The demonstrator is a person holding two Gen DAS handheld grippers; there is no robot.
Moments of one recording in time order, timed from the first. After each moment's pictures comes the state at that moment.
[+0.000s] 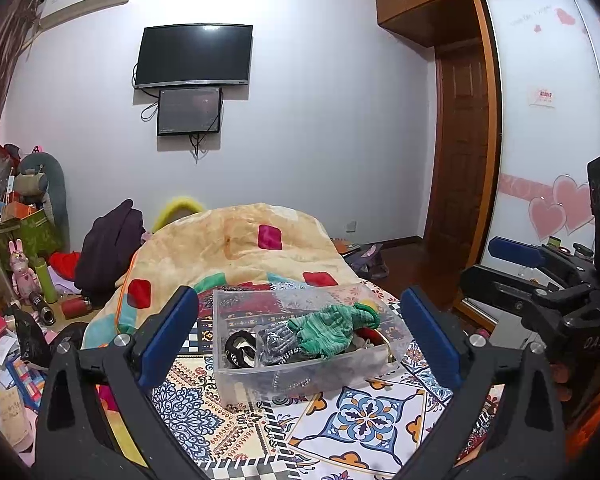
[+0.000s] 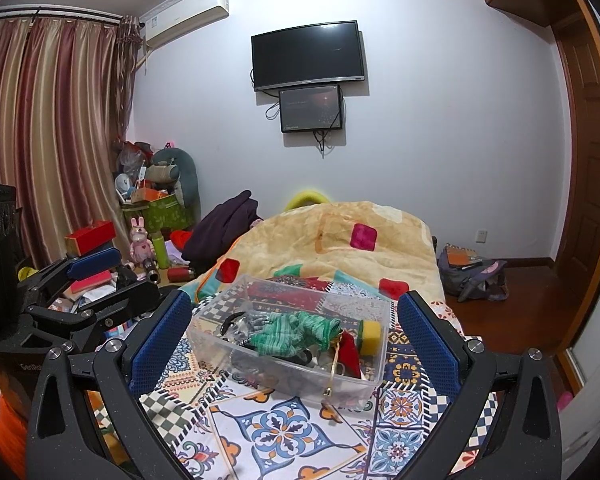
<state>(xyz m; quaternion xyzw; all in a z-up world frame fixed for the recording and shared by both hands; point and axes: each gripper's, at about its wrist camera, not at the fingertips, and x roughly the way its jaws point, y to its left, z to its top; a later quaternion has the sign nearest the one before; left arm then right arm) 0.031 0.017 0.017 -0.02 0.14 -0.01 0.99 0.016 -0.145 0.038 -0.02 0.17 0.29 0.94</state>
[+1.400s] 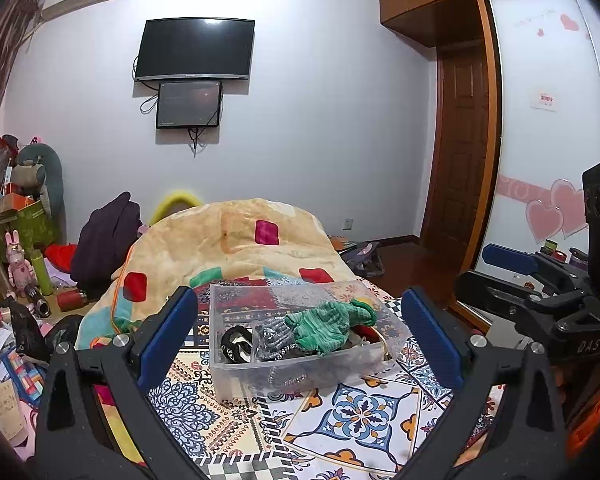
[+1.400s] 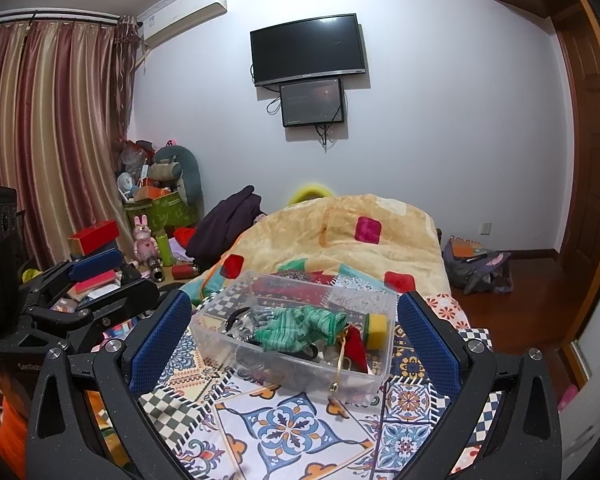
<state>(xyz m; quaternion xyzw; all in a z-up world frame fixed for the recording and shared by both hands) 0.029 0.021 0.015 -0.03 0.15 -0.02 0.99 0.014 -0.139 0.037 -0.02 0.18 0.29 0.94</state>
